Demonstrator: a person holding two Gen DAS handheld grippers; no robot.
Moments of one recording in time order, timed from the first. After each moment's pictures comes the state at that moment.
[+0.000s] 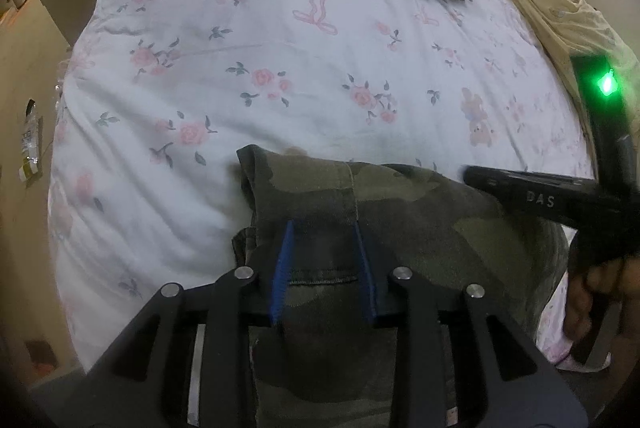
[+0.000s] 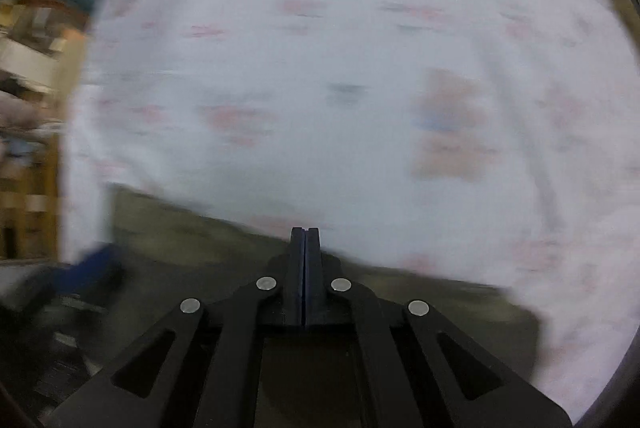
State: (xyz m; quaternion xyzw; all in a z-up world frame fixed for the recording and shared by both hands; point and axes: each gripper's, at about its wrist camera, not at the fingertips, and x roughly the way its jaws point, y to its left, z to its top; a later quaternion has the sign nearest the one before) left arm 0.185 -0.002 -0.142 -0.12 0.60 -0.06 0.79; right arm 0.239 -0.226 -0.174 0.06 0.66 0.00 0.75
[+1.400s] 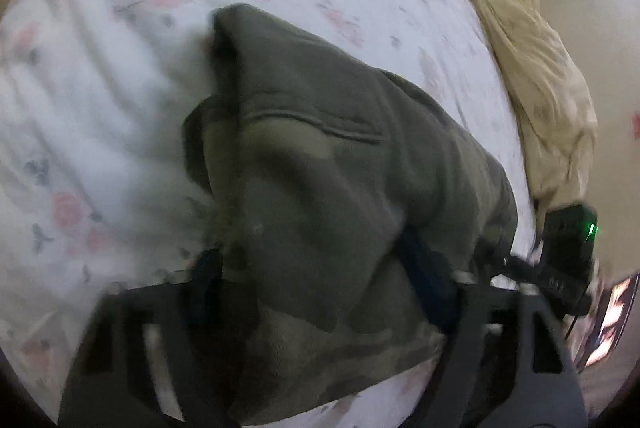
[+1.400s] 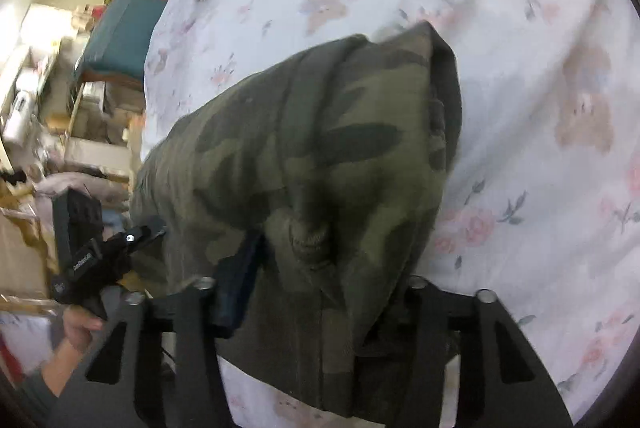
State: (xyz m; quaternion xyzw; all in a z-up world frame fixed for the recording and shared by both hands) left arm 0.134 0.004 -0.181 -0.26 0.60 -0.17 0.74; right arm 0.086 -0.291 -0.182 0.30 0.56 0.07 0.76
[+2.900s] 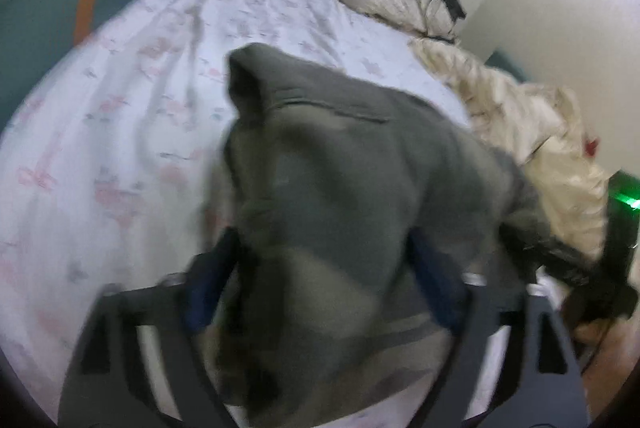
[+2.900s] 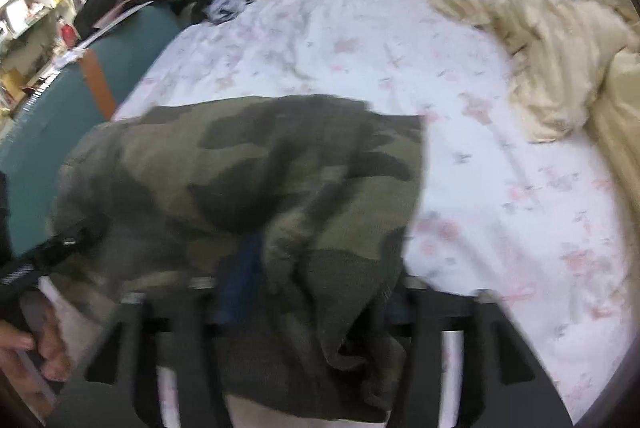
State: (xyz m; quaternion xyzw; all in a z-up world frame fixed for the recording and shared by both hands) left arm 0.608 0.019 -0.130 -0.16 0.43 -0.09 0.89; right arm 0.583 -0.370 -0.087 0.05 0.44 -0.01 0.90
